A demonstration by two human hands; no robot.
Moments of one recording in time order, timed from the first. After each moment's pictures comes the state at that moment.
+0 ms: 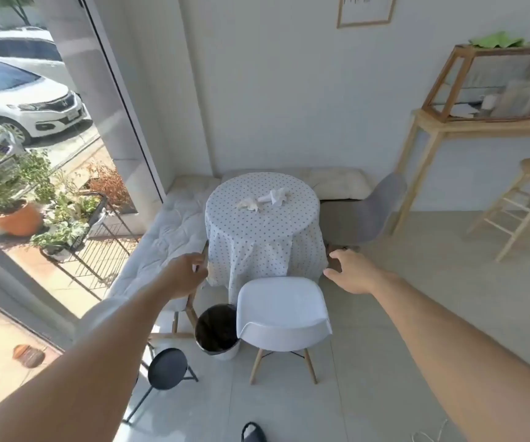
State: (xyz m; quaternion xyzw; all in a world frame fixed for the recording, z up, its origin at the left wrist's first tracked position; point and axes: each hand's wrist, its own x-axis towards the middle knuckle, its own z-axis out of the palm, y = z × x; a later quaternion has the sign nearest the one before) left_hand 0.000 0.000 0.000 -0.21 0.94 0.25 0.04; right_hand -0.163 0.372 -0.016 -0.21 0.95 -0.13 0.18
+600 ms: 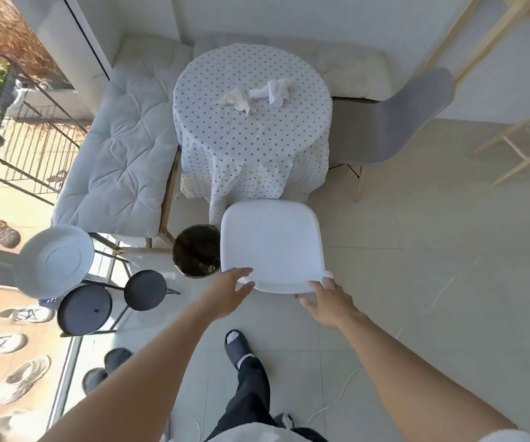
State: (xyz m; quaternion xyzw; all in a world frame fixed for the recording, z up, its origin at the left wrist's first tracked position) left_hand -0.080 0.028 -0.249 -0.15 0.88 0.38 0.23; right_hand -0.167 0.304 -0.257 -0.12 0.91 -0.03 0.40
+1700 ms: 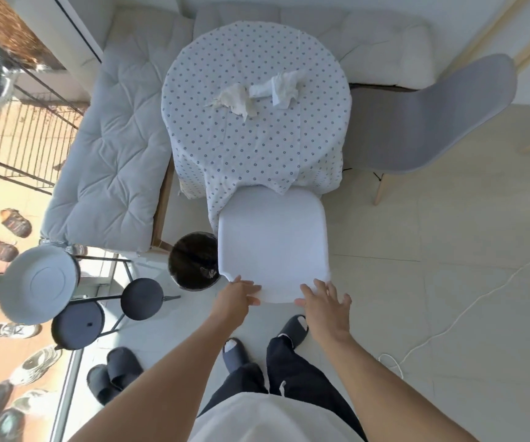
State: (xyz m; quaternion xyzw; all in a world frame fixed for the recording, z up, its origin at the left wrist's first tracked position) left_hand -0.233 0.049 -0.337 -0.20 0.88 0.33 0.27; right_hand -0.311 0.270 -0.275 -0.17 0.92 0.02 0.34
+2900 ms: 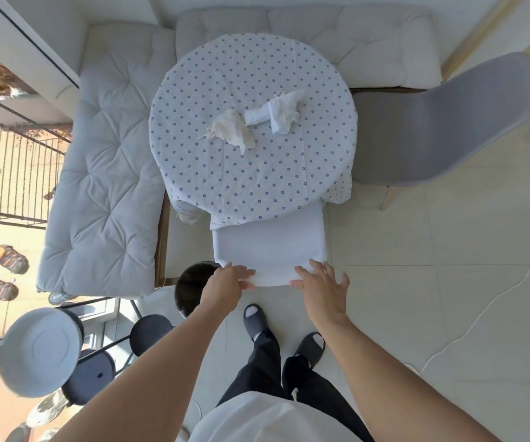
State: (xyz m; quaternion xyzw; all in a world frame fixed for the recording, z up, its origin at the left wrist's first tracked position) left_hand -0.382 -0.079 -0.345 -0.21 0.89 0.30 0.28; right_hand -0.455 0.154 -0.279 -0.13 0.94 -0.03 0.32
